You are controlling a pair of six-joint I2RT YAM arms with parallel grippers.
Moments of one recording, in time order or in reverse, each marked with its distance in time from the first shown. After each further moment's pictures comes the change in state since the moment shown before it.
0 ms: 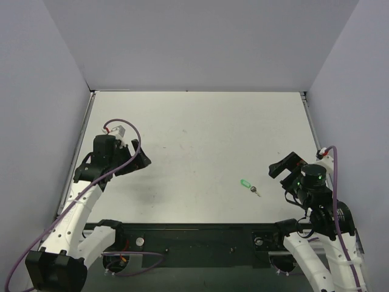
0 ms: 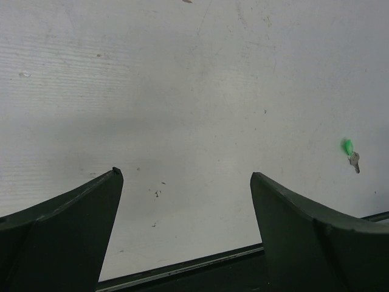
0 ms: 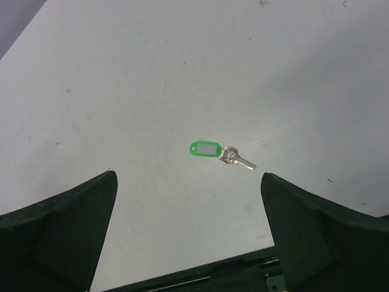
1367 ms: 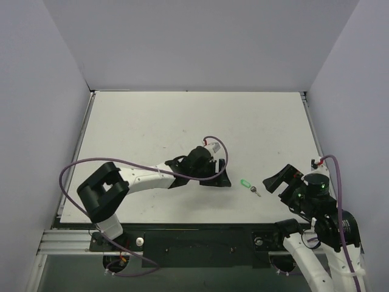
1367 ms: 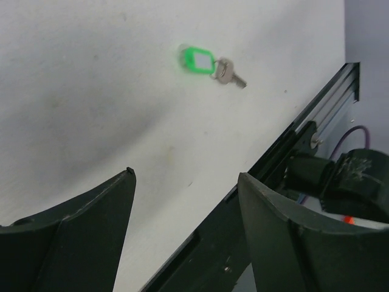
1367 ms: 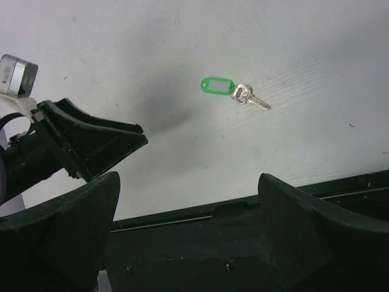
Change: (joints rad) left arm -0.808 0.709 0.123 0.662 0.009 -0.323; right arm 0.000 -0.062 0.023 -0.172 -0.197 0.000
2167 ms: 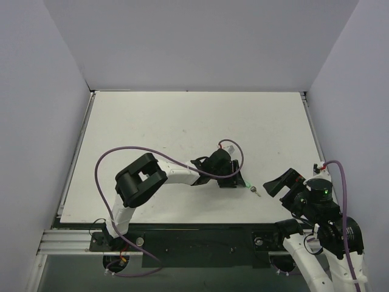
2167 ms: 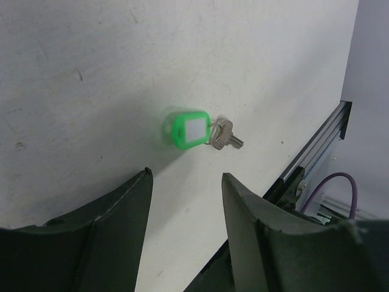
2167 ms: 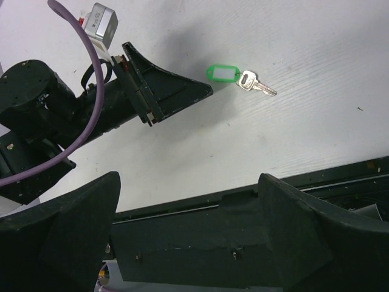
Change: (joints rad) left arm -0.063 0.412 0.278 0.143 0.007 -0.216; right arm 0.000 -0.051 0.010 -0.055 -0.033 0.046
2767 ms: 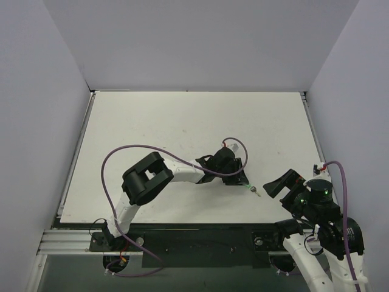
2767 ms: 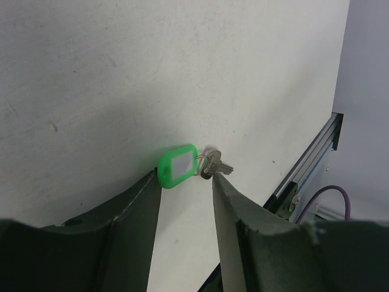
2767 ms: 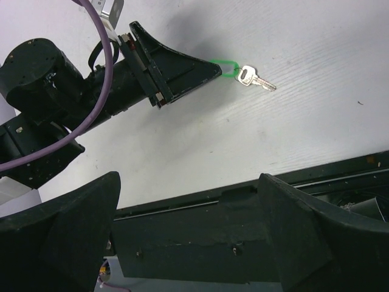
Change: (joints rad) left arm 0.000 0.087 0.095 0.016 0.000 -0.018; right arm 0.000 -0.002 0.009 -0.015 -0.008 0.004
